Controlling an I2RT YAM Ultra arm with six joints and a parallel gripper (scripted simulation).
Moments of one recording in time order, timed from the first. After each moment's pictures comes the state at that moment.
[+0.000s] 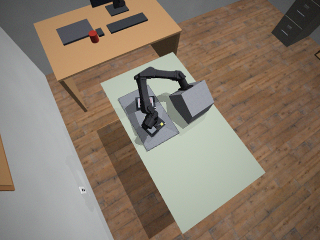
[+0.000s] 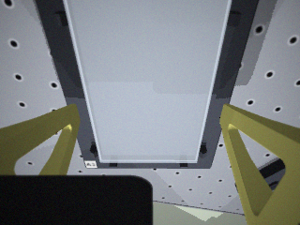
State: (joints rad) arm 0.44 2.66 1.47 -0.79 0.96 0.30
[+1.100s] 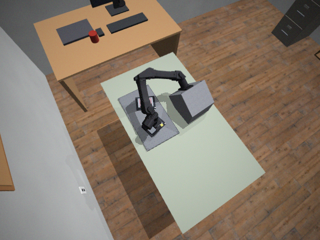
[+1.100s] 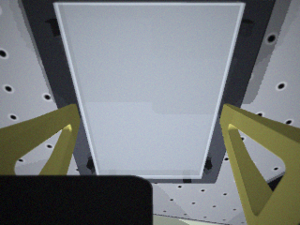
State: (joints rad) arm 0.41 2.67 1.45 -0.71 0.97 0.24
